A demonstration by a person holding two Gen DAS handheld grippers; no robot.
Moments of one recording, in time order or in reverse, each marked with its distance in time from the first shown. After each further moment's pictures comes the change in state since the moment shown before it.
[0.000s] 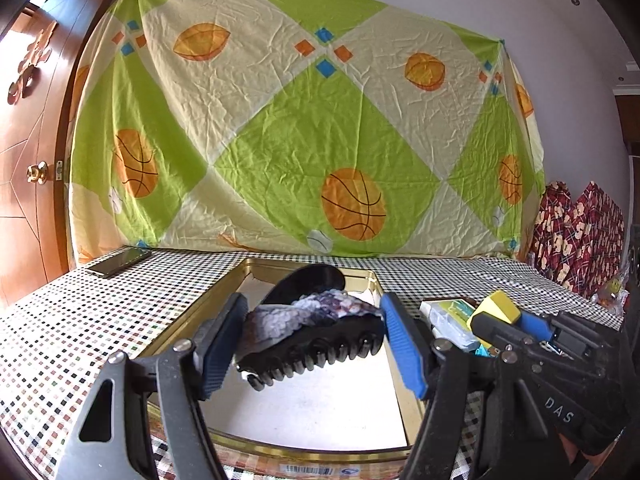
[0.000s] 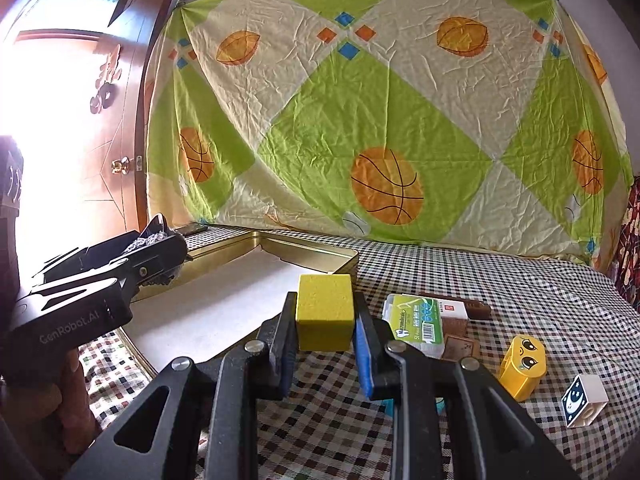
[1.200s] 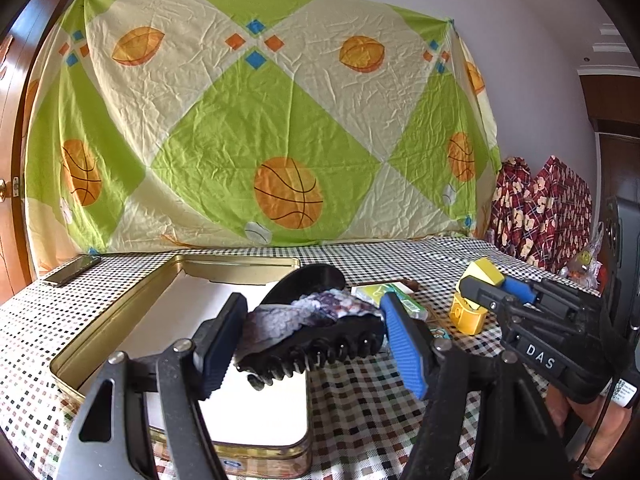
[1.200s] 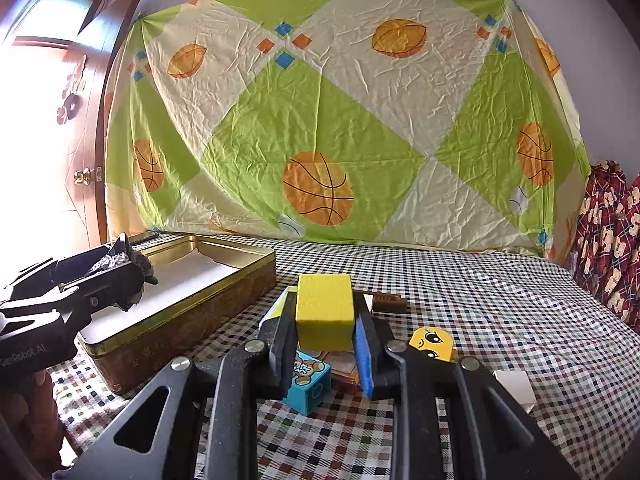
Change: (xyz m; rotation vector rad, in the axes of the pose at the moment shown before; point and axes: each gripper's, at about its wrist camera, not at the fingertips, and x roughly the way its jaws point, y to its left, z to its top) left arm -0.001 -0.067 -0.008 0.080 0.033 -0.135; right arm -0.027 -0.067 -0.012 0.038 -0.031 -0.129
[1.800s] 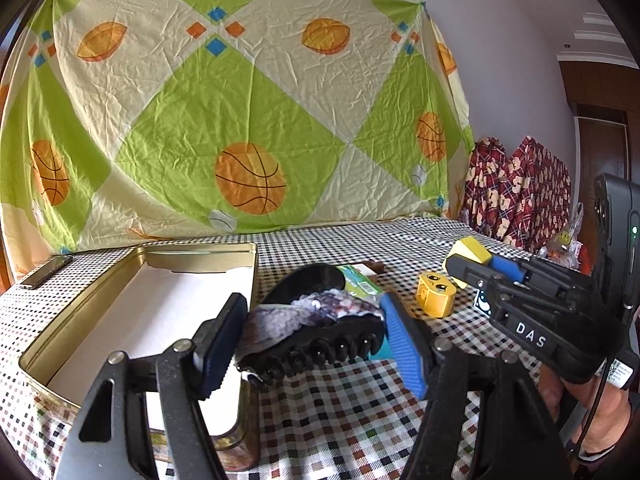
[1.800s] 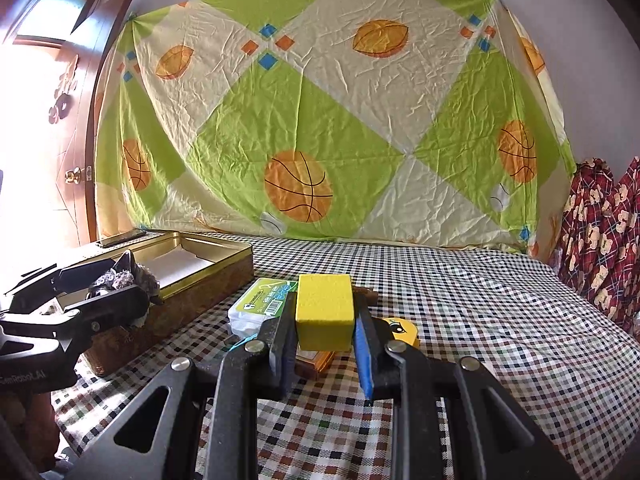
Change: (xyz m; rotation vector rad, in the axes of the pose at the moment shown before) left arm 0.007 -0.031 -0.005 0.045 0.053 -0.082; right arm -0.011 -0.025 -0.004 0.006 0.001 -0.047
